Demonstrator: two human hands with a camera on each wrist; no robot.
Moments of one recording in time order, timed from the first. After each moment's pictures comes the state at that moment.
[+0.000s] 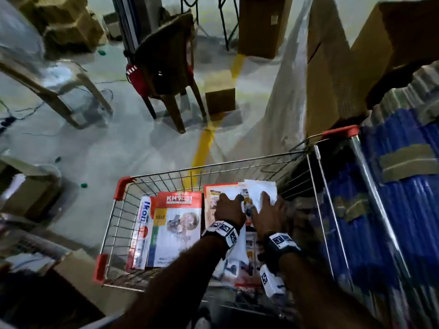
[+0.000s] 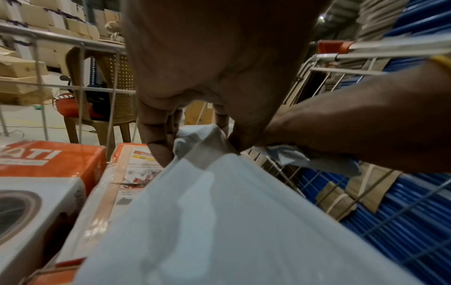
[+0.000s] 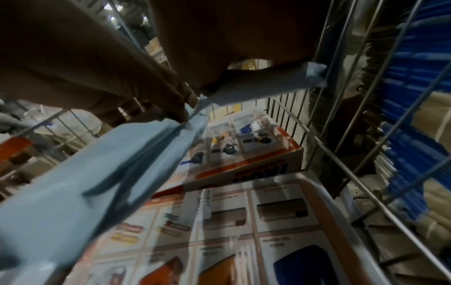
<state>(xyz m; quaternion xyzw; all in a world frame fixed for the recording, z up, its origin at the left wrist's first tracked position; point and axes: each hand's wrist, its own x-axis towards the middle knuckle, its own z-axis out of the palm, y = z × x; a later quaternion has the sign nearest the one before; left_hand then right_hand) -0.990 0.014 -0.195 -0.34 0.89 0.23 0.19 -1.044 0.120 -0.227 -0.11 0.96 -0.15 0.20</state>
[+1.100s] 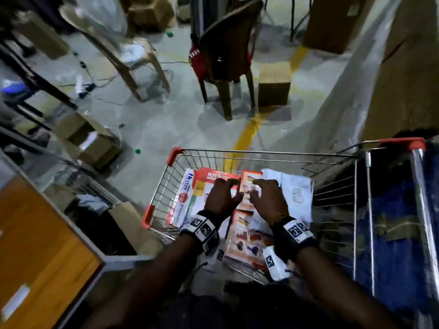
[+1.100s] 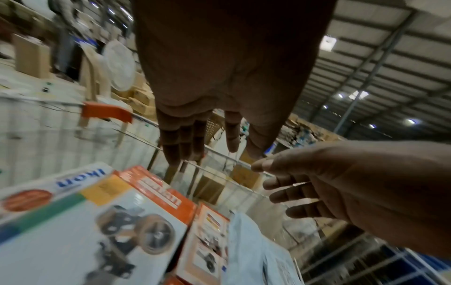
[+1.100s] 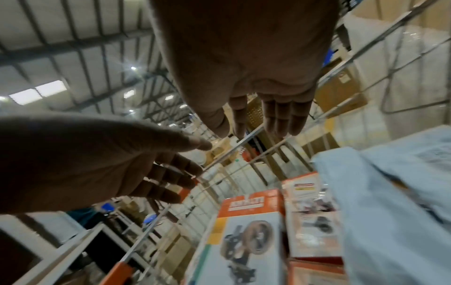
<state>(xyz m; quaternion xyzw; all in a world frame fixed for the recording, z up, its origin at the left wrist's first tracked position) -0.886 -0.039 -0.139 -0.38 0.86 0.33 0.01 -1.004 0.067 -0.157 -0.31 0.86 -0.29 0.27</state>
